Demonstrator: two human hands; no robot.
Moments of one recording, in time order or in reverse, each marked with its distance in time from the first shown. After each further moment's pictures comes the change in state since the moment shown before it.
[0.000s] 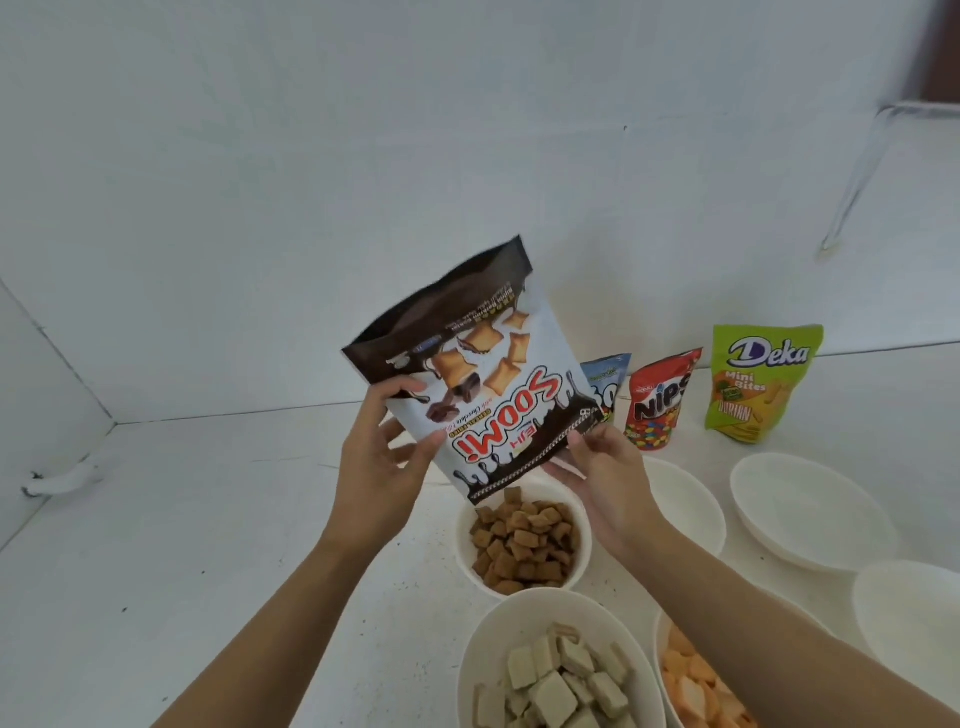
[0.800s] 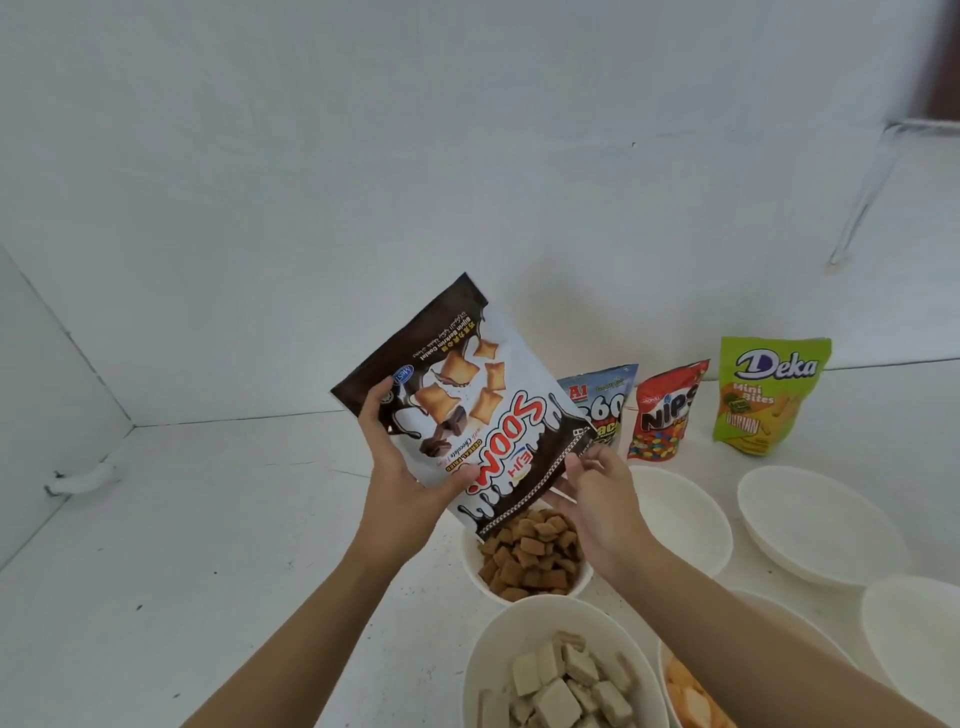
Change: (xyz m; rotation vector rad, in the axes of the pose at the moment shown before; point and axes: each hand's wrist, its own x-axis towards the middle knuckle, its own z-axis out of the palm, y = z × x) left_hand -0.013 0.003 0.011 -0.231 0.029 -0.099; right_hand -0.011 0.009 0.015 -0.022 0.054 0.072
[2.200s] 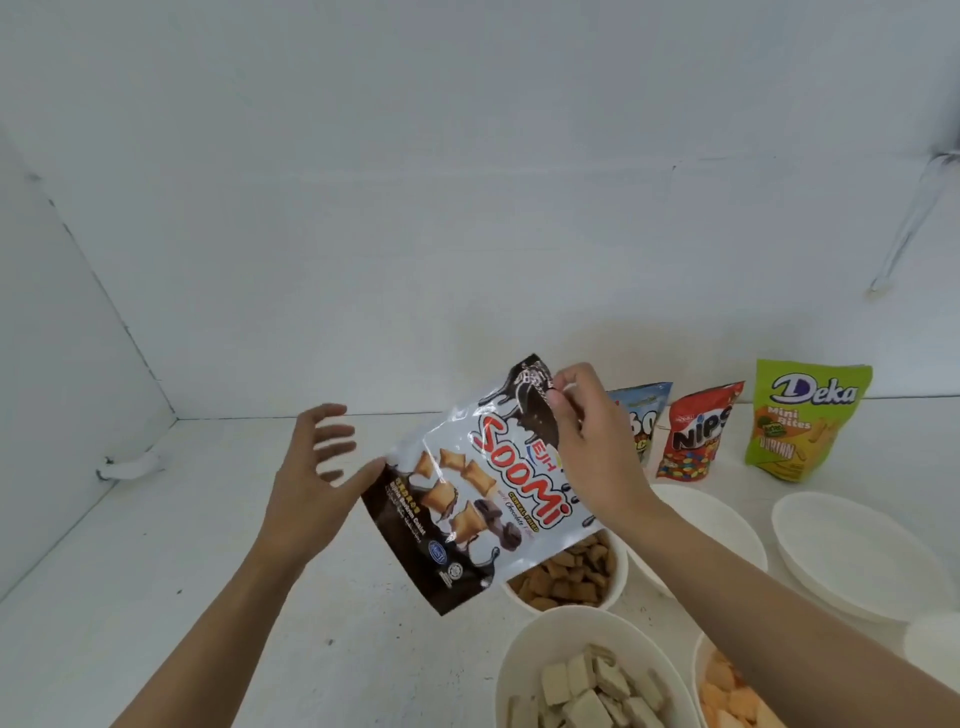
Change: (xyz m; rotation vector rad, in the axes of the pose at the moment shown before) left_hand -0.003 0.017 -0.114 0.499 0.181 -0.122; right_hand -0.015 -0.050 0.055 -0.789 -0.173 -0.876
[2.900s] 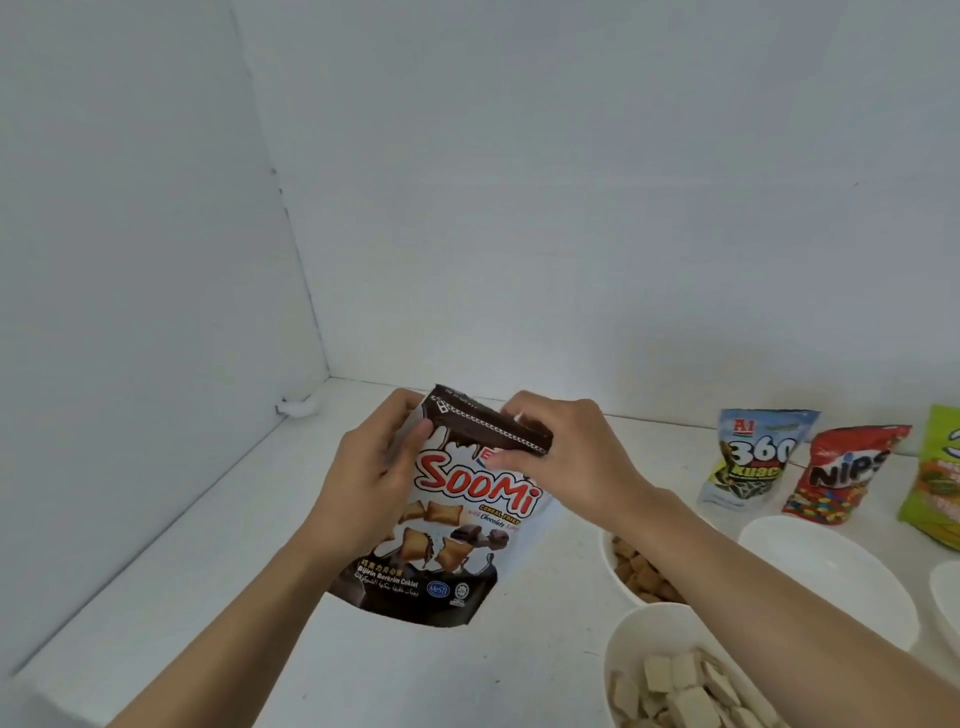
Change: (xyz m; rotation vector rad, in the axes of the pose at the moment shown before) left_hand -0.079 0.039 -0.086 0.039 0.014 0.205; right_hand -0.021 -0.090 0.079 0.014 -0.511 -0.279
